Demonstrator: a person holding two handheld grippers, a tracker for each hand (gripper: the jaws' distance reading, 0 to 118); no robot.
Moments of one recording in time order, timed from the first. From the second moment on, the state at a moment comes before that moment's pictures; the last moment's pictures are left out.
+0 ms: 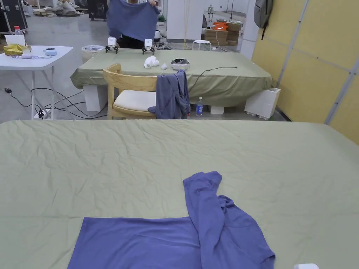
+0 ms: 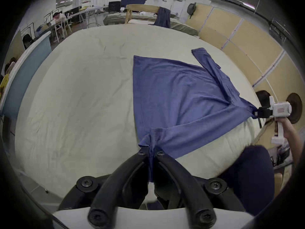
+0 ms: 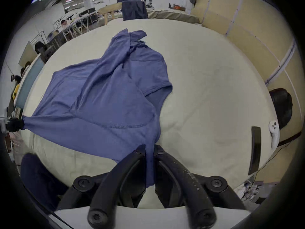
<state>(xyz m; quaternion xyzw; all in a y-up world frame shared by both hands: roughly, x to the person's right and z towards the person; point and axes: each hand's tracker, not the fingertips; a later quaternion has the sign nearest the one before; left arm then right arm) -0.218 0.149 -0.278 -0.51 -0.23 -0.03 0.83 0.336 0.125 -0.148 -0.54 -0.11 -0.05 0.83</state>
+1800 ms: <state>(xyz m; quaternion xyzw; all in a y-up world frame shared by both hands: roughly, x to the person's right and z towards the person) -0.129 0.207 -0.289 -0.37 -0.22 0.01 0.90 0.351 0.089 -0.574 -0.51 -0.11 -0.08 0.85</state>
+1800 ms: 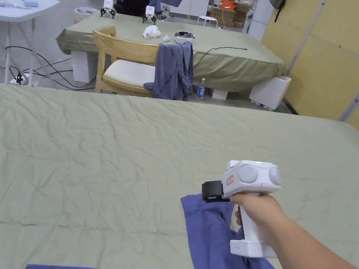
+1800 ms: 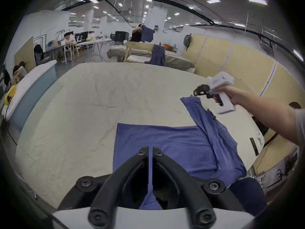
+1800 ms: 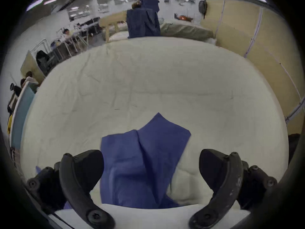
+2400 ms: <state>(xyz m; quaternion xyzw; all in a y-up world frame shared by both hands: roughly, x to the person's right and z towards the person) -0.131 0.195 -0.284 -0.40 -0.26 0.03 0.88 0.359 0.099 -0.573 -0.55 -0.07 -0.06 0.83</state>
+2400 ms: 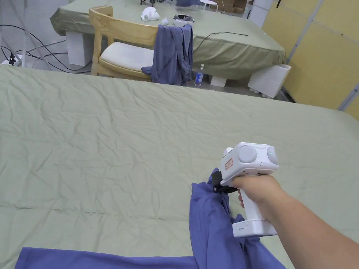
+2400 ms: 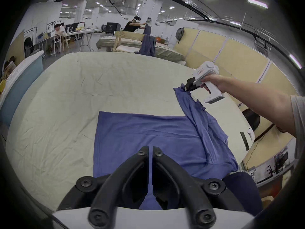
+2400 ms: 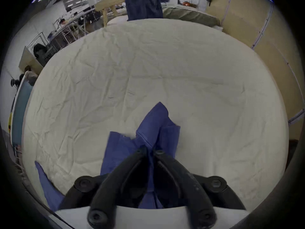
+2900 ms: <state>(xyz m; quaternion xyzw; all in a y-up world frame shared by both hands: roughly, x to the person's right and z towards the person) -0.147 0.240 -0.228 -0.37 -0.25 0.04 0.89 0.324 0.226 -0.410 -0.50 -0.03 0.00 0.87</state>
